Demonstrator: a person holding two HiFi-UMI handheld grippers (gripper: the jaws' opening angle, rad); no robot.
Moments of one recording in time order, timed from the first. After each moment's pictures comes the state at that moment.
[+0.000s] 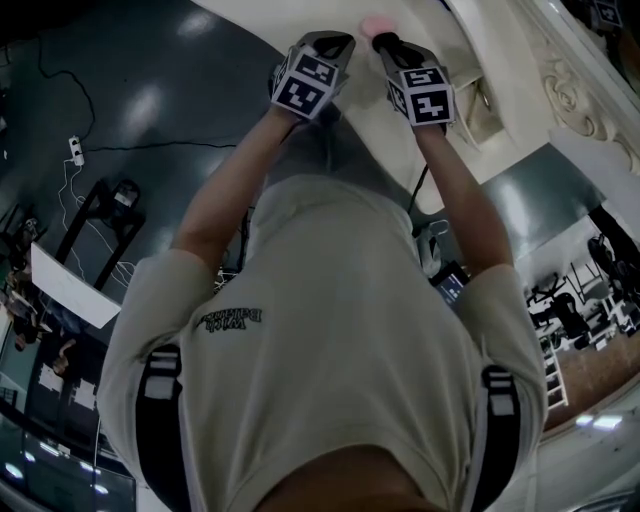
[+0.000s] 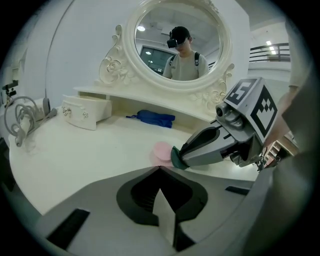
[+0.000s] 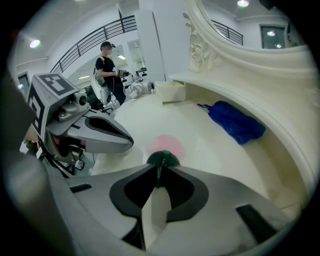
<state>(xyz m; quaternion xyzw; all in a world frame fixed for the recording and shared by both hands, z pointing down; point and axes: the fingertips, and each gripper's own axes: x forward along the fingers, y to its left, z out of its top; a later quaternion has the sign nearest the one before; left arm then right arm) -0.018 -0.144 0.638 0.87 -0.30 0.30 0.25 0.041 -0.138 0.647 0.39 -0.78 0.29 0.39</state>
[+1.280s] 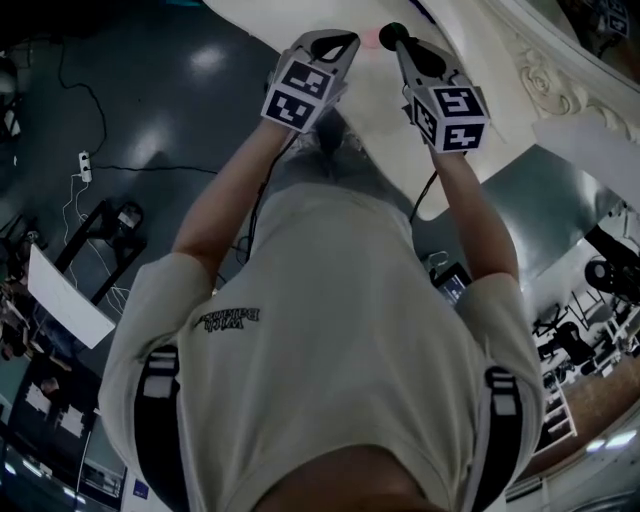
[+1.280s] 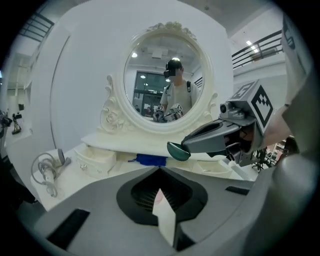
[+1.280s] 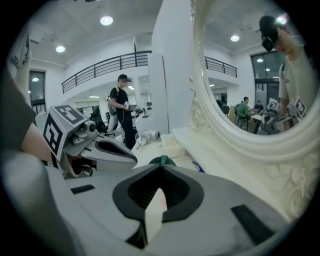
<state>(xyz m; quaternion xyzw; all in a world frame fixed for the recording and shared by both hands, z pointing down) -0.025 -0.144 0.487 0.90 -0.34 0.22 0.15 0.034 -0.144 0.467 0.44 -0.85 0.17 0.25</state>
